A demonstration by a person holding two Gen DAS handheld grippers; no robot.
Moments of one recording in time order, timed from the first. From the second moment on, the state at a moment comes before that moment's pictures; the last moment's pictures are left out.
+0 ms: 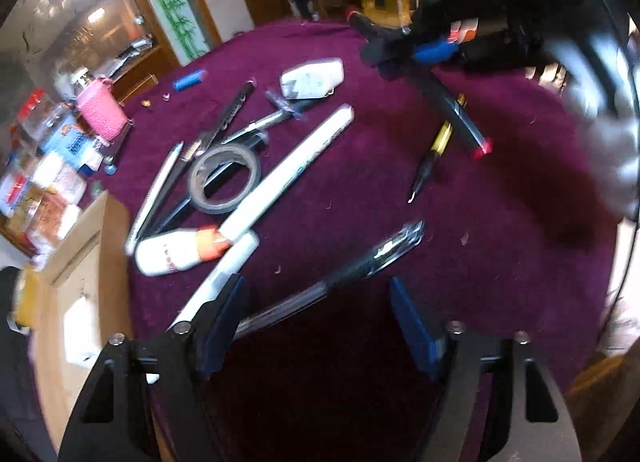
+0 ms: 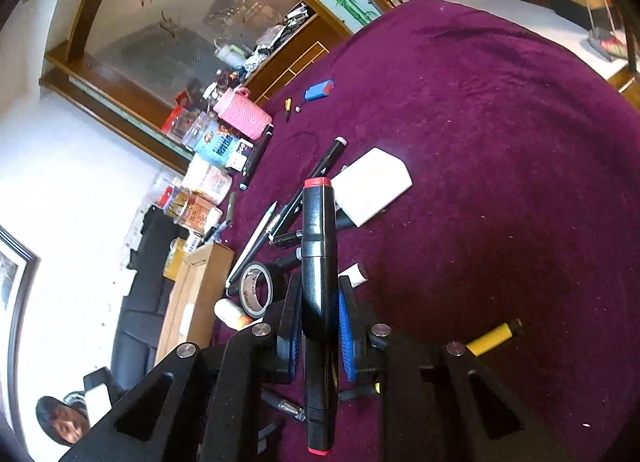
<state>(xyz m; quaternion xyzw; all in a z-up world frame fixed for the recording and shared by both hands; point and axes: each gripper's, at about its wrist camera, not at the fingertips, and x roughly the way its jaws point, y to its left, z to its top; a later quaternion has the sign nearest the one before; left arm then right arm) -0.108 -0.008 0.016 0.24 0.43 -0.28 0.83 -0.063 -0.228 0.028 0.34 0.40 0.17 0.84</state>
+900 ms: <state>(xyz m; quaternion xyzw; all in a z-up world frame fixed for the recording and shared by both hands) -0.143 0.078 0.094 -0.01 0.38 -0.31 0.87 -0.070 -0.169 0.048 0.30 0.41 0.26 0.82</state>
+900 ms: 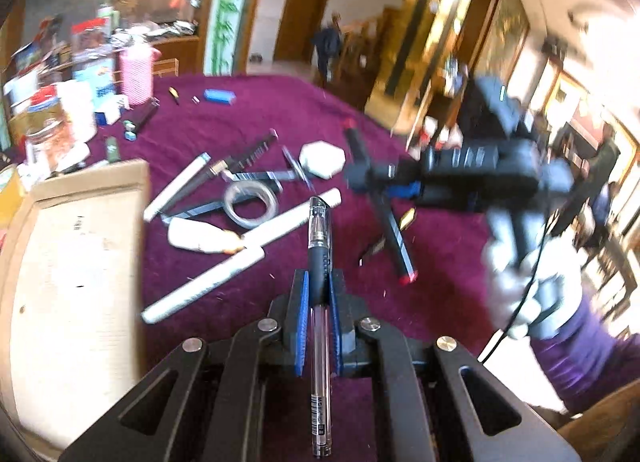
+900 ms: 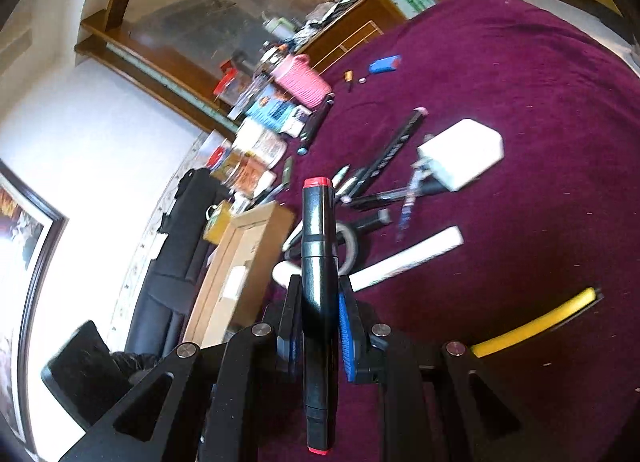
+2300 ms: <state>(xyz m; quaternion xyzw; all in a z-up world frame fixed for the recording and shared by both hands) -0.049 0.288 0.061 -0.19 0.42 -0.06 0.88 0.030 0.081 0.031 0.12 0.52 0.25 0.81</state>
